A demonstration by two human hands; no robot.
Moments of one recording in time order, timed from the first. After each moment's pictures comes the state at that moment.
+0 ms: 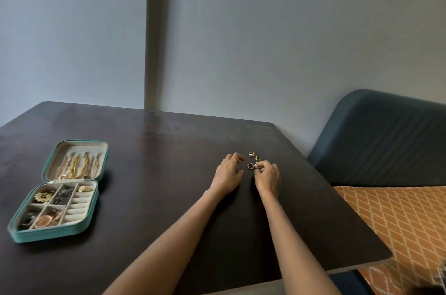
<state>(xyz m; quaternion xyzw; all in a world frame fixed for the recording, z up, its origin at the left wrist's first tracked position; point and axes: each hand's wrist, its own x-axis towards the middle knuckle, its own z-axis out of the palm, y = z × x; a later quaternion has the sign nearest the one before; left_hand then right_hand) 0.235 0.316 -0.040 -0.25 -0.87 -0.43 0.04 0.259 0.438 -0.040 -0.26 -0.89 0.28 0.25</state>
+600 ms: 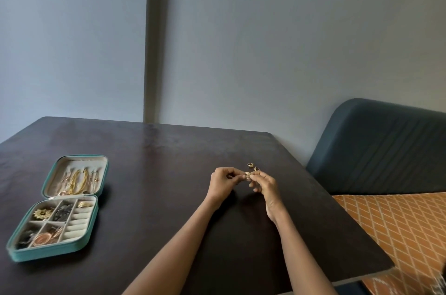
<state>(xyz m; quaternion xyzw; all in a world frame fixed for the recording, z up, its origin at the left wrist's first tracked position) 0.237 0.305 -0.035 -0.21 -0.74 -0.64 0.02 0.284 0.433 -0.022 -0.09 -0.72 0.66 0.17</state>
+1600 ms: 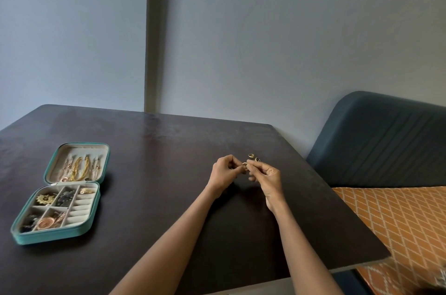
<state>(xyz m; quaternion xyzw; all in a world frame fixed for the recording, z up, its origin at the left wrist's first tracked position) 0.233 0.305 -0.037 -0.20 -0.74 -0.64 0.00 0.286 0.432 -0.030 -0.06 -0.71 0.67 0.22</state>
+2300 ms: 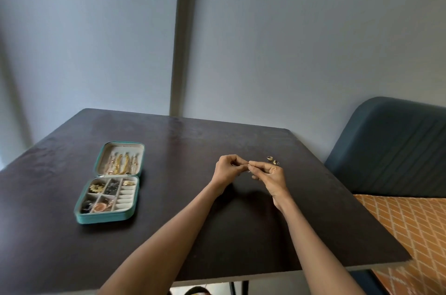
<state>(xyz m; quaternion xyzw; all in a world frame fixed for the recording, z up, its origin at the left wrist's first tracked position) 0.244 0.251 -0.021 -0.19 -0.73 -0.66 -0.01 0.291 0.389 -0.015 -0.02 -0.73 0.66 0.16</state>
